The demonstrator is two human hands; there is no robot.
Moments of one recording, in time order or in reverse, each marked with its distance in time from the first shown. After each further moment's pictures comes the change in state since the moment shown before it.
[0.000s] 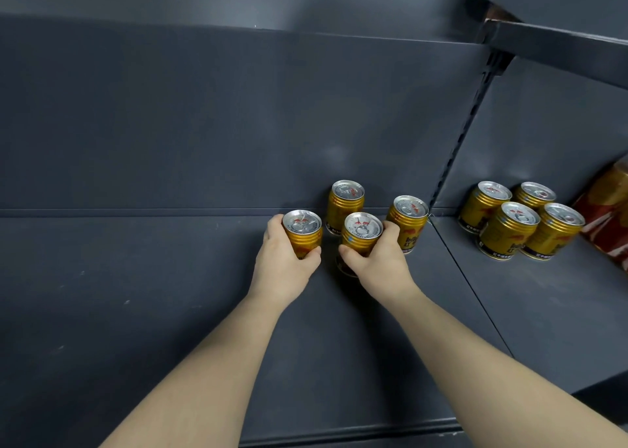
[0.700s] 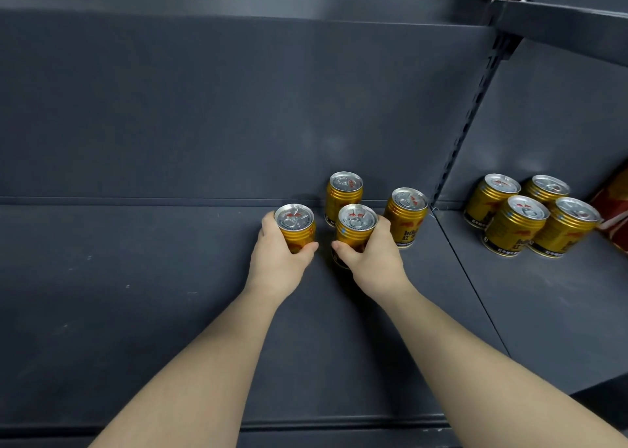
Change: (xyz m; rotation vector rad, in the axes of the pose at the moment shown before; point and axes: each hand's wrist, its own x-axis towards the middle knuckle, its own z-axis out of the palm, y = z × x) left_hand -0.007 0.003 0.010 -0.009 0.047 -0.073; right_hand 0.005 0.011 -0.002 -0.001 -0.044 -0.007
